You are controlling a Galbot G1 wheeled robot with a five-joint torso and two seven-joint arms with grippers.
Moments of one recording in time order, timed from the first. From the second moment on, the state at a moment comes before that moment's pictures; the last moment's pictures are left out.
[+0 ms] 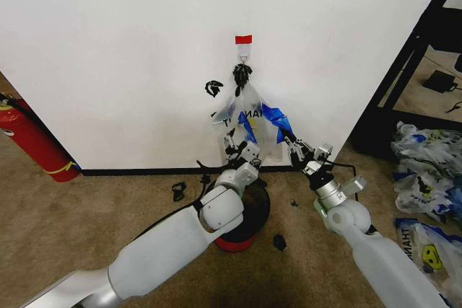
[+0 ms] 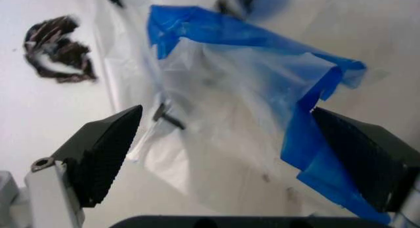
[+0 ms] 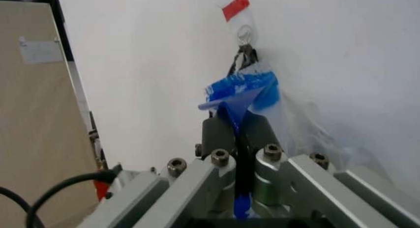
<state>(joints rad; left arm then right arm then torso) 0.55 -1.20 0.44 -1.70 -0.06 0.60 -0.53 -0.99 1.03 0.22 1.66 0.99 0.35 -0.51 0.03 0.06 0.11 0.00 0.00</state>
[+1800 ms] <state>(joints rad) 0.78 -1.21 0.09 -1.90 -0.13 0.41 -0.55 -1.14 0.99 0.28 1.74 0.96 0.37 -0.59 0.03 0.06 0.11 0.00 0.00</state>
